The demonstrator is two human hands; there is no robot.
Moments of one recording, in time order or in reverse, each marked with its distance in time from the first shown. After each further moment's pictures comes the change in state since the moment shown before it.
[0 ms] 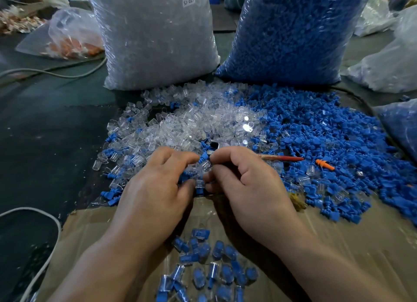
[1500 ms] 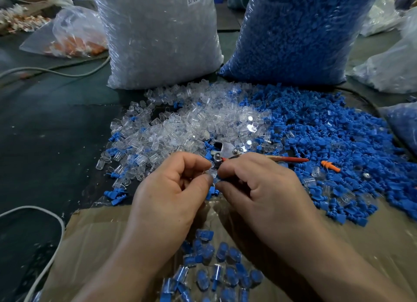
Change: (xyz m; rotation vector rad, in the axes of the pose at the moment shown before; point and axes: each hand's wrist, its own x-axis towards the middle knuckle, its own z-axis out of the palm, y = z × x) left_hand -0.011 0.021 0.007 -0.699 0.082 -0.228; right_hand -0.009 -0.007 -0.018 -0.510 -0.011 -0.263
